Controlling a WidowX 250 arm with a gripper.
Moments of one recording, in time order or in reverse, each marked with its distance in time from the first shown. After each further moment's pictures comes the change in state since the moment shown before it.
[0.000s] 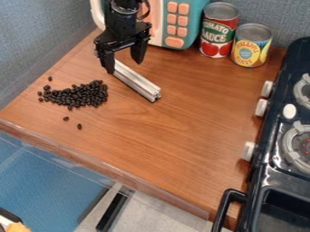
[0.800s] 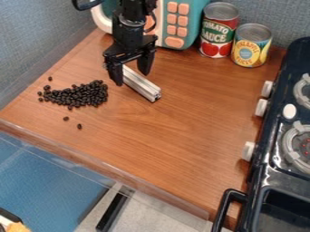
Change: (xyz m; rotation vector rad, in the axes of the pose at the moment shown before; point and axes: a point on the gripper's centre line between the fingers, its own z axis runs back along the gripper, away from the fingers) arm -0.015 -0.004 -0.018 0.022 0.068 0.024
